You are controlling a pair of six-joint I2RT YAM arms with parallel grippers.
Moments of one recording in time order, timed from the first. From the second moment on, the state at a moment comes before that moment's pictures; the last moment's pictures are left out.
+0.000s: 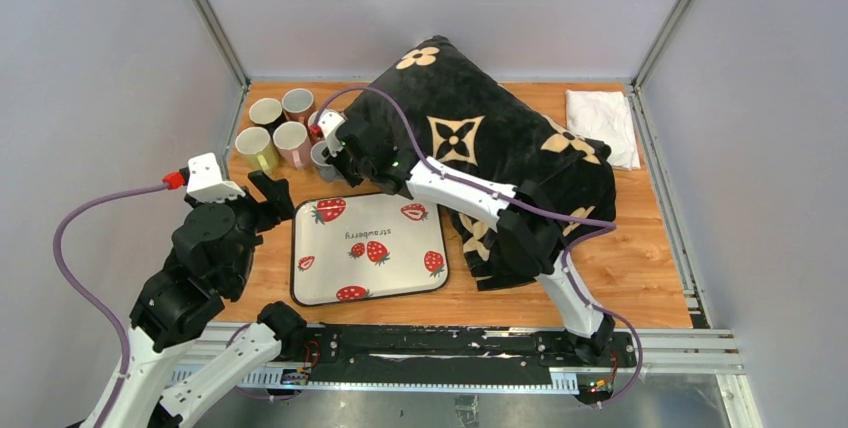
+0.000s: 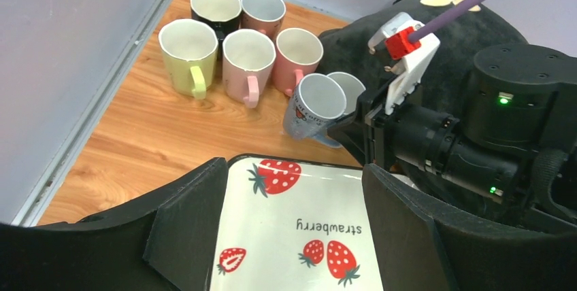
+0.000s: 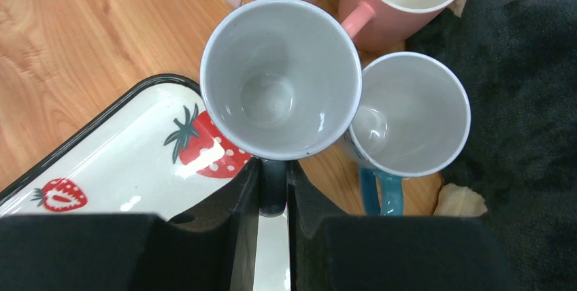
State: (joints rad) left arm -0.61 0.49 1.05 -0.79 -0.72 -0.42; right arm 1.00 2.20 1.96 -0.26 0.04 -0.05
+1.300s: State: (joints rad) left arm -0.61 0.47 1.05 -0.81 -0.72 -0.37; right arm 1.01 2.50 2.25 -0.32 0.10 -0.17
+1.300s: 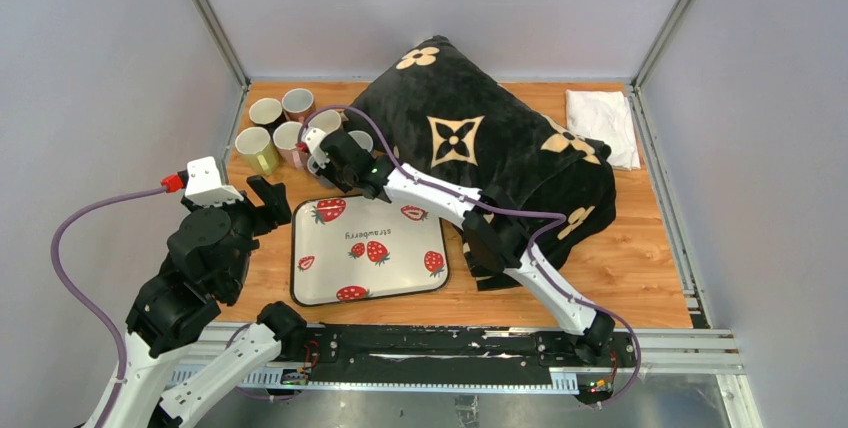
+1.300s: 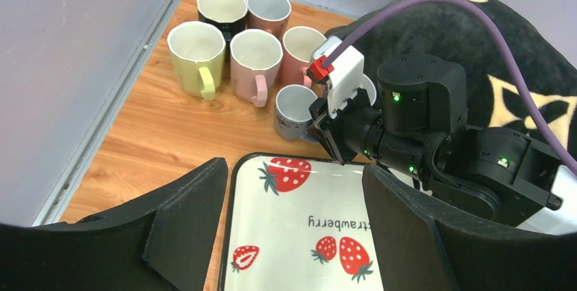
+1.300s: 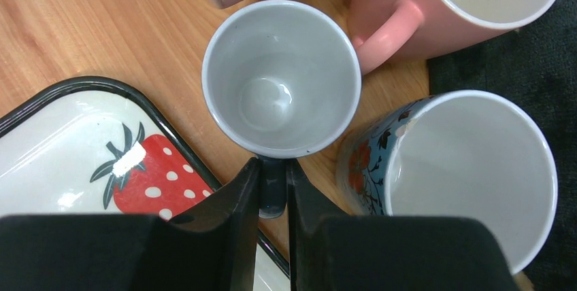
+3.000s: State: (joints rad) left arm -0.61 0.48 1.05 -0.75 -0.70 -0.36; right arm 1.00 1.63 1.47 -0.09 0.11 -0.15
